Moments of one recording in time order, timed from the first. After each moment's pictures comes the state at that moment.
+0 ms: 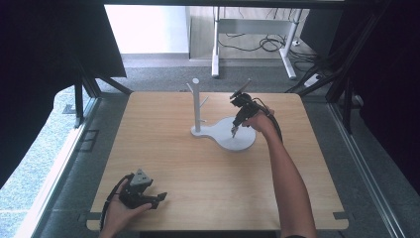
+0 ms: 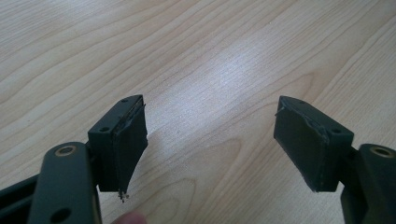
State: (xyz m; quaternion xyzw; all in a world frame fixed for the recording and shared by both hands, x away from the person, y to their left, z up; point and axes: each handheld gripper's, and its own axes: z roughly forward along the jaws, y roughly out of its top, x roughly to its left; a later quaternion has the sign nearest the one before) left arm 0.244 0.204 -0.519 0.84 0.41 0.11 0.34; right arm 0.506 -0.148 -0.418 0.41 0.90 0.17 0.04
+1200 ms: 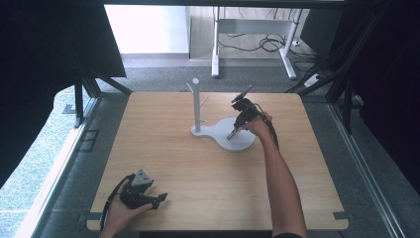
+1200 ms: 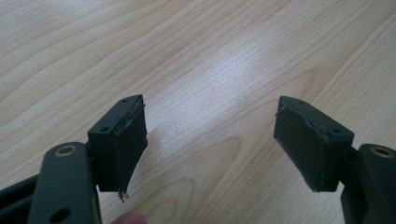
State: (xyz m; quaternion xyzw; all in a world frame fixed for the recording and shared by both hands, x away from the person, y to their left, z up) left arm 0.244 0.203 -0.521 0.84 0.41 0.11 0.33; right arm 0.521 -0.155 -0.459 0.45 0.87 0.18 0.05
